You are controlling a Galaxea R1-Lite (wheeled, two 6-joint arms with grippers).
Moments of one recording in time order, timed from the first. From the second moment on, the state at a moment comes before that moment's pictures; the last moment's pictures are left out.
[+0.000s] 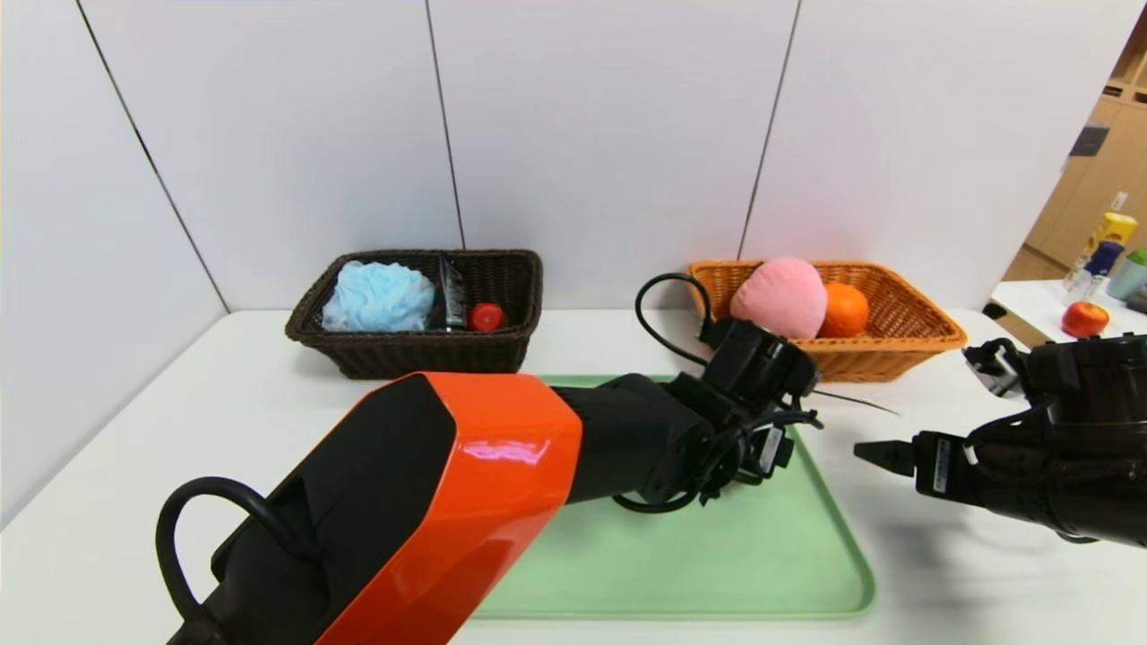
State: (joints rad) left arm -0.96 2.48 -2.01 0.09 0.31 -0.24; right arm 0.08 1.56 -0.54 -0.32 0.00 0.25
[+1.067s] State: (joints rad) left arm -0.96 2.47 -2.00 0.11 0.32 -0.24; right arm 0.08 1.56 -0.54 -0.32 0.01 0.25
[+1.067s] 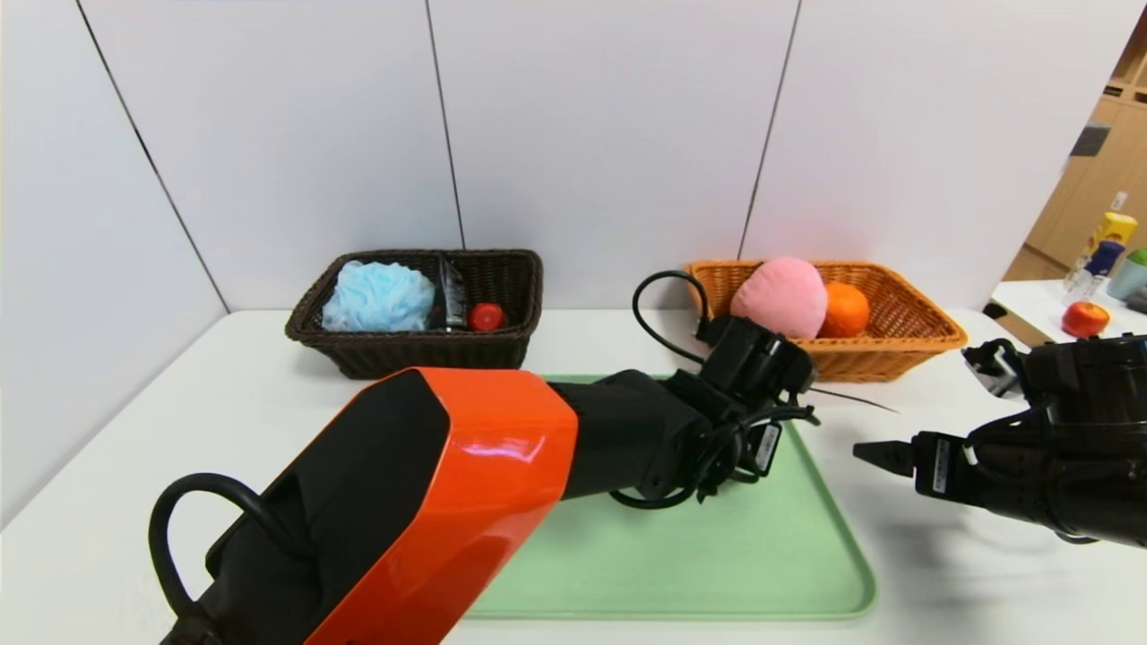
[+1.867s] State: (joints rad) left arm -0.98 2.17 -2.00 0.45 0.26 -0.39; right arm 0.08 1.54 -0.54 -0.32 0.00 0.25
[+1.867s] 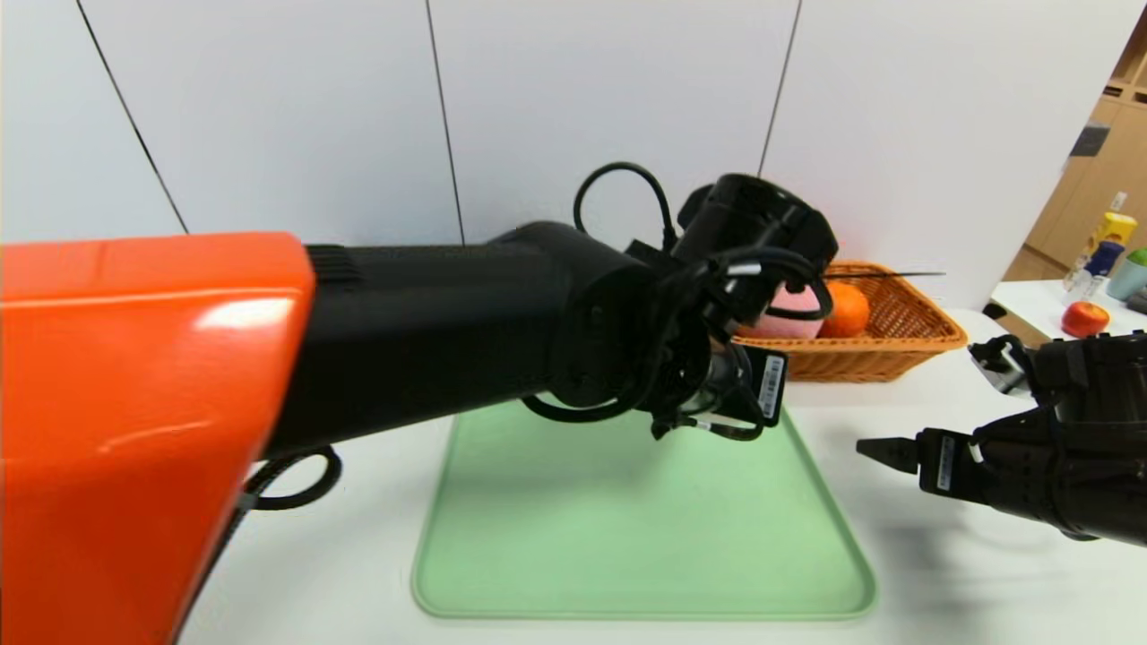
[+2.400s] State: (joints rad) left arm -0.70 1.93 -1.98 0.52 0.26 -0.34; right arm 0.08 1.56 -0.54 -0.32 0.00 0.25
